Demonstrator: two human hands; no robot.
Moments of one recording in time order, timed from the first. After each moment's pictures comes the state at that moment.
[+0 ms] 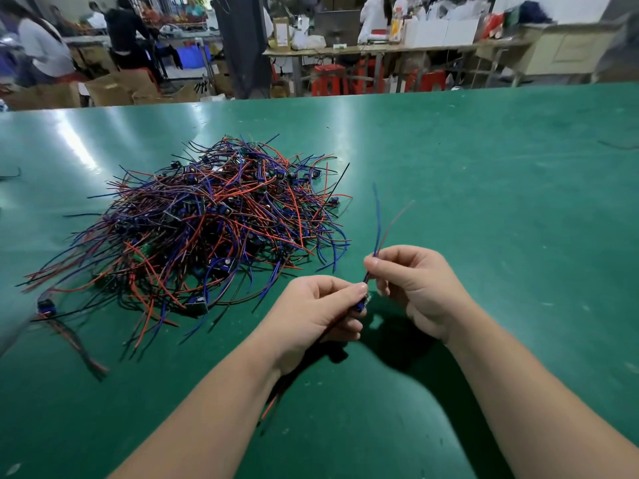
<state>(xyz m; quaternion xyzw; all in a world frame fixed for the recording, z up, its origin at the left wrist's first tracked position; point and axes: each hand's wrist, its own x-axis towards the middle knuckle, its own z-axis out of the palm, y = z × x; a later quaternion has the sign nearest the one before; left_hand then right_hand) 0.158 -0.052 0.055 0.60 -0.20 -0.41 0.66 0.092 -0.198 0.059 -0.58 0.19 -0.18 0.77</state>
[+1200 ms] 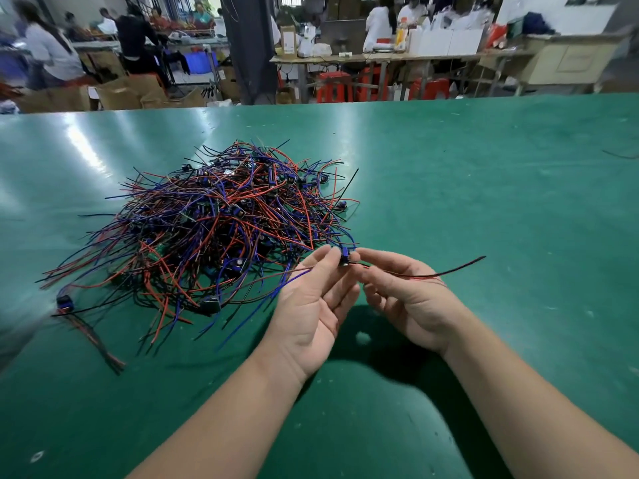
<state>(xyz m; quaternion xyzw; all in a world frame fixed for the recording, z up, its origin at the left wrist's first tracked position) 0.150 -0.052 0.072 0.35 -0.04 -0.36 0.86 0.089 -0.177 0.061 -0.49 0.10 -0.10 0.86</state>
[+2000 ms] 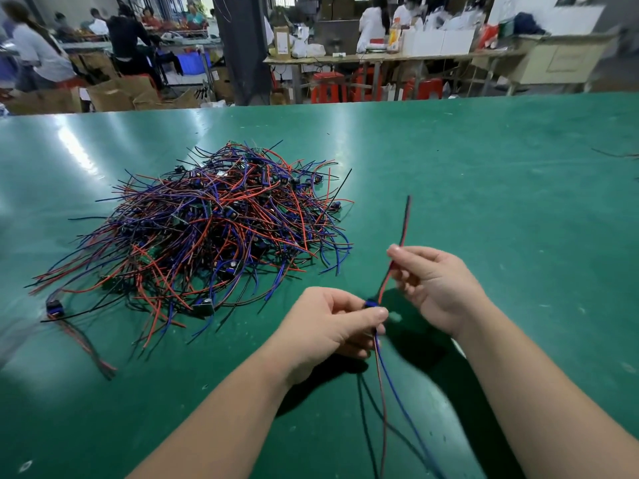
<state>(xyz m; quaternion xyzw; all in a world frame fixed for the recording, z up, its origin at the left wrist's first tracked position) 0.143 -0.048 0.061 0.63 -0.23 -0.42 0.61 0.088 -0.206 0.066 -0.49 0.27 -0.21 0.80</state>
